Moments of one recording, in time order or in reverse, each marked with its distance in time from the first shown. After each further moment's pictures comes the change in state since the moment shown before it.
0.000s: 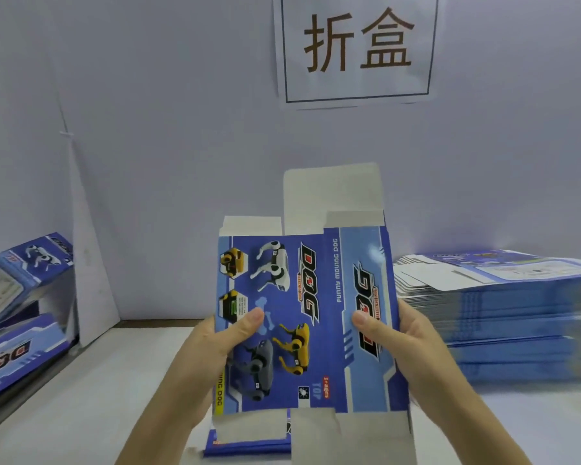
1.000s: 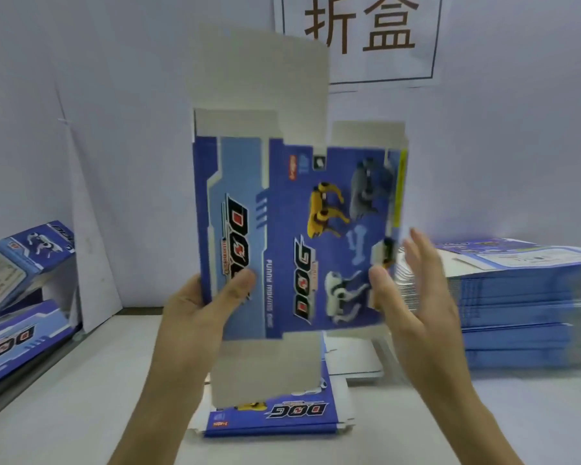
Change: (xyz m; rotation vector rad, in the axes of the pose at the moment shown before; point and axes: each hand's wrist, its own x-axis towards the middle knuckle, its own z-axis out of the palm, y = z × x) left_hand -0.020 0.018 0.009 -0.099 0.150 0.302; right_hand -0.008 -0.009 0.011 -0.409 0.329 -0.521
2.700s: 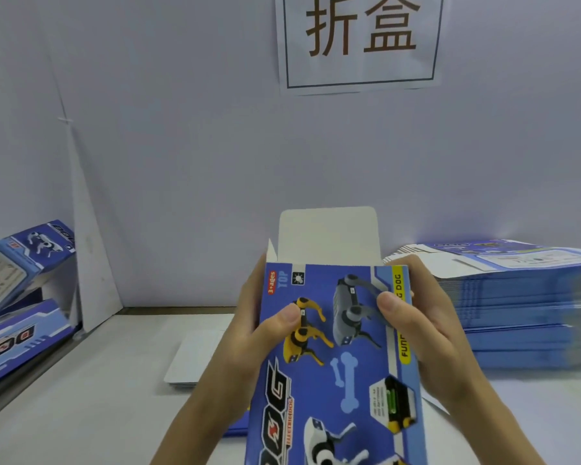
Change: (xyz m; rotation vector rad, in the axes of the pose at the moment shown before) left_hand -0.012 -0.009 0.028 -0.161 -0.315 -0.116; right_hand 0.000 0.002 -0.017 0.384 -0.379 -0.051
